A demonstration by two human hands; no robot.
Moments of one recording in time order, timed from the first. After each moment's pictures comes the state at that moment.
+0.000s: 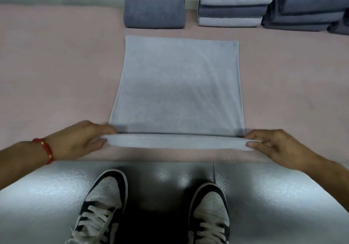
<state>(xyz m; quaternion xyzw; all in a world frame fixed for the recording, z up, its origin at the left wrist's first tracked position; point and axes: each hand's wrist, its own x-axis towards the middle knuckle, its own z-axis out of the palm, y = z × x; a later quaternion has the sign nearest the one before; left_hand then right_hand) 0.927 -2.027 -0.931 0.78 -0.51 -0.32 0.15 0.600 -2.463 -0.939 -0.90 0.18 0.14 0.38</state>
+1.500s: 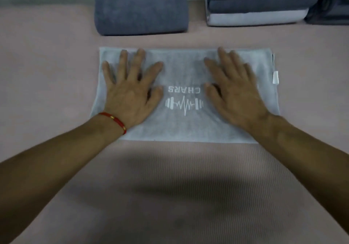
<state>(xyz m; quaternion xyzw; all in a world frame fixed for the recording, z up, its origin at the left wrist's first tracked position) 1.045 -2.274 -1.024 0.91 -0.41 0.00 0.02 0.880 -2.503 -1.024 -0.98 0.17 -0.06 0.10</state>
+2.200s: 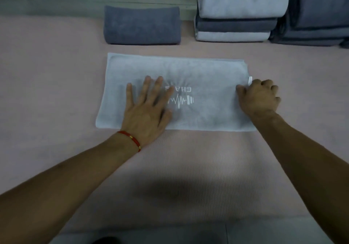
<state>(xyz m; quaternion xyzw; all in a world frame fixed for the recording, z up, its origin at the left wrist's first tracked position) 0.973 -2.257 -1.018 0.88 -0.48 -0.03 0.03 0.836 -2.537 -0.999 -0.84 0.54 0.03 0.07</state>
